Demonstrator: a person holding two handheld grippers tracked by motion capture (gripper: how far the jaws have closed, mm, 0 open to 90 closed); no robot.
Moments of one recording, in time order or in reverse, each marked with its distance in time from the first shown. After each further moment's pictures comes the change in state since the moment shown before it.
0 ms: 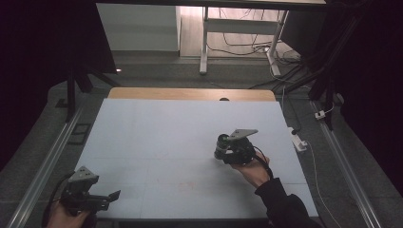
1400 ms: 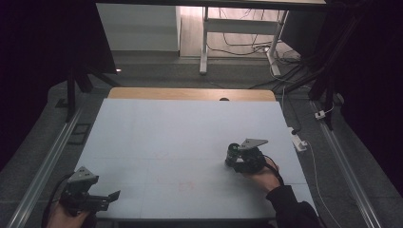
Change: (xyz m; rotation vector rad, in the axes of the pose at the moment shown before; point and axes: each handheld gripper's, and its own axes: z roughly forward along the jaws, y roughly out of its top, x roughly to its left) left arm 0.000 -0.001 -0.001 -0.004 -0.003 0.002; right arm -0.015 -0.046 -0.009 0.033 -0.026 -0.002
